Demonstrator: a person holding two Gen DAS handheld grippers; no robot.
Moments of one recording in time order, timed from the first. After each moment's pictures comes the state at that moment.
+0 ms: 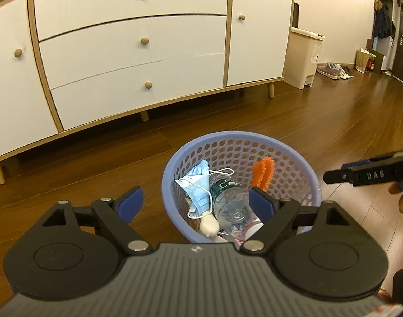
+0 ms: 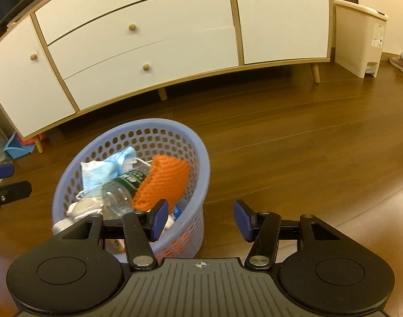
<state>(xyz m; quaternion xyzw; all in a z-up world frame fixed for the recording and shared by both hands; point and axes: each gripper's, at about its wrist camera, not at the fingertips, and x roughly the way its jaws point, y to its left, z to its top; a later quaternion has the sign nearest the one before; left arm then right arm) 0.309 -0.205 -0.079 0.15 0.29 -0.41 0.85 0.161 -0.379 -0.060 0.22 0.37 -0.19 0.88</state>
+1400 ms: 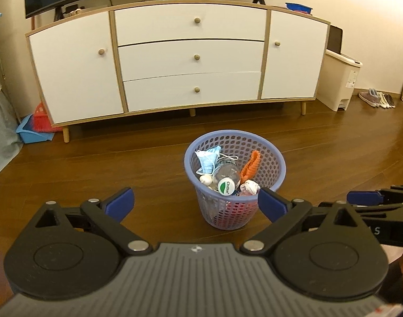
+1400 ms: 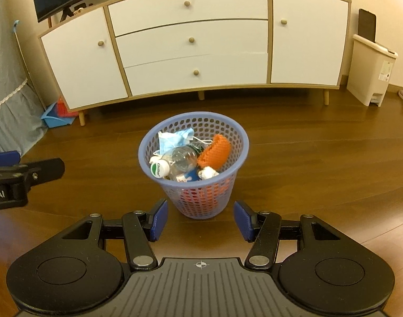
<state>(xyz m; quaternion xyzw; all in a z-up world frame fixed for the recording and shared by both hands) 0.138 -0.133 0.017 0.11 0.30 -0.27 0.91 0.057 -0.254 0.044 0.15 0.37 -0.15 0.90</state>
